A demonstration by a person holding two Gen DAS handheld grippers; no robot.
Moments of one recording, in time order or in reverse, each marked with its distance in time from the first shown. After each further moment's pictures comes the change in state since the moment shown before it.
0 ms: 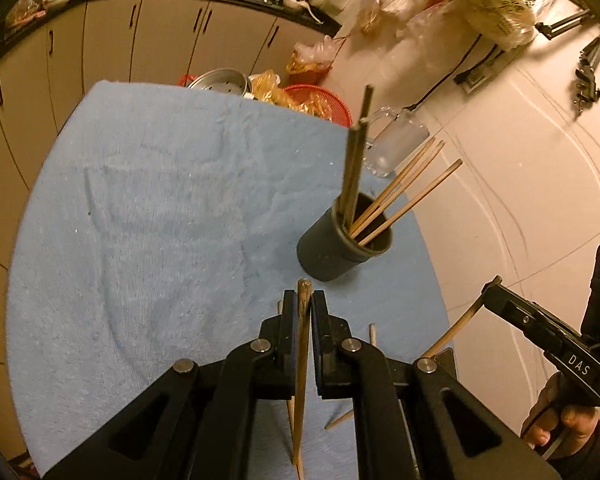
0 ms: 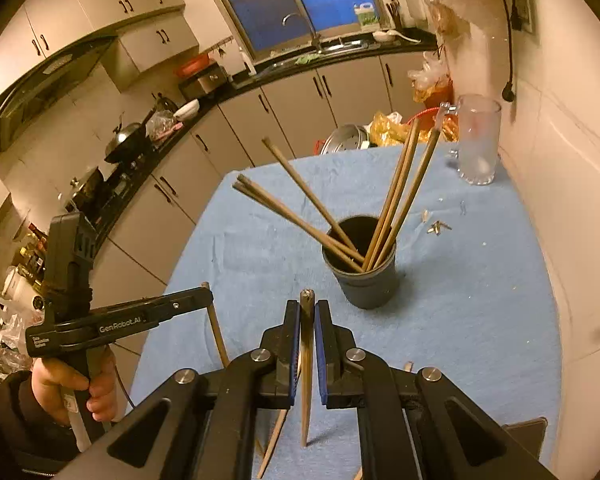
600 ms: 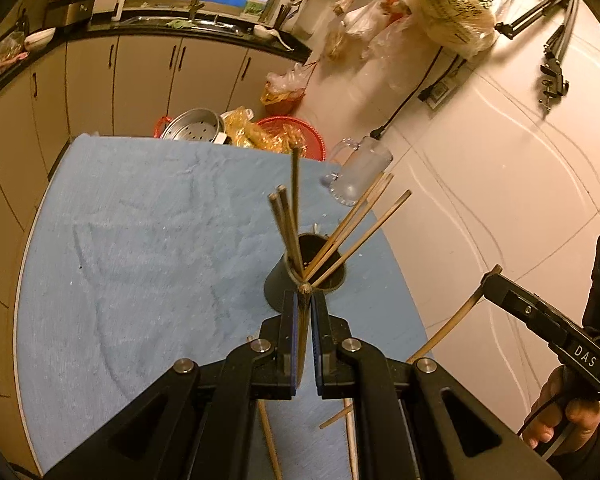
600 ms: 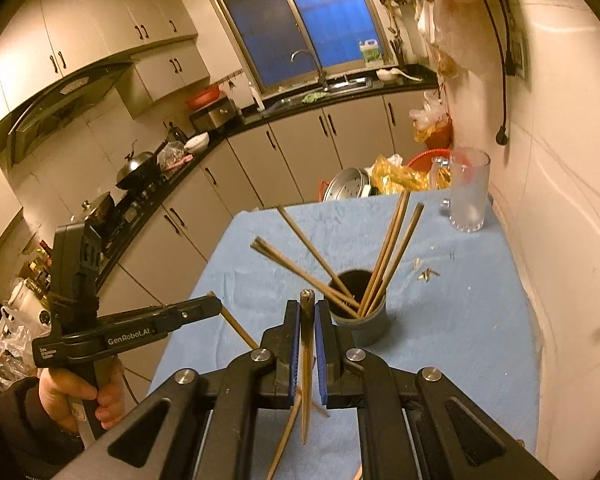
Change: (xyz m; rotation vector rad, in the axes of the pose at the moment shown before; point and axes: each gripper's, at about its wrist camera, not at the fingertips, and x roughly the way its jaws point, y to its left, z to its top) left arm -0.027 -0.048 0.024 0.089 -0.090 -0.023; right arm -0.051 0.003 0.023 -0.024 -0.129 0.011
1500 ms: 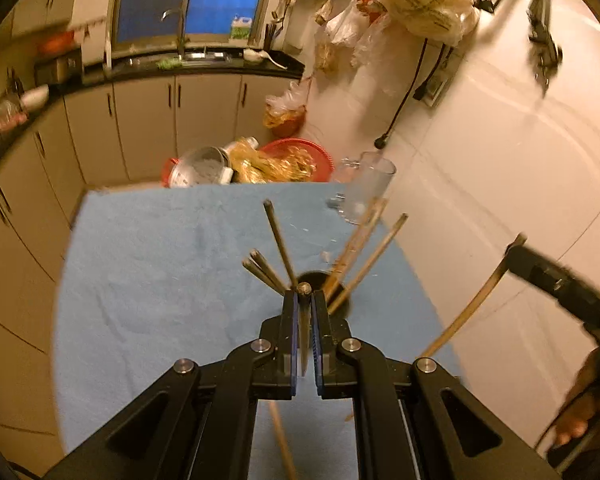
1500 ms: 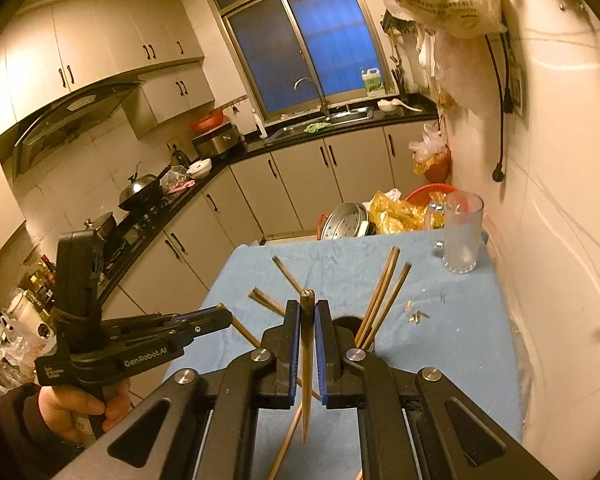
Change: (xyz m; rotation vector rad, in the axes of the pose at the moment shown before) left arm 0.001 -0.047 0.029 0.157 -0.054 0.153; right arm -0.024 -0.002 0.033 -0.034 -0.097 -0.009
